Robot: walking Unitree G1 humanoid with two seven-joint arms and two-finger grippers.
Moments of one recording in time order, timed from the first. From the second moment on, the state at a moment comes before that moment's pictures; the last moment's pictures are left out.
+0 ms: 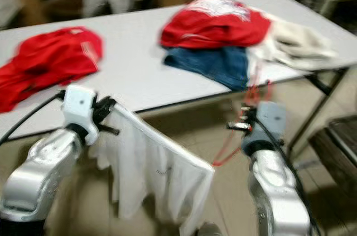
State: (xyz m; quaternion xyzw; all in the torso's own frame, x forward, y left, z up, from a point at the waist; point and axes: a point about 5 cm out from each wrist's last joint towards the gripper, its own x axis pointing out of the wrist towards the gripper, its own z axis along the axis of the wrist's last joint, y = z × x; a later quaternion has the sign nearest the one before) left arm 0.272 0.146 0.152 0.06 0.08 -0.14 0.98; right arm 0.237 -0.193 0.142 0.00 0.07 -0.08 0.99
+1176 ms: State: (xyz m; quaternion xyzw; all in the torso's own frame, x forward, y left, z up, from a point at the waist) left arm 0.271 0.152 0.157 0.03 0.03 -0.10 0.99; right arm 0.236 -0.148 0.144 -0.08 0.07 0.19 0.98
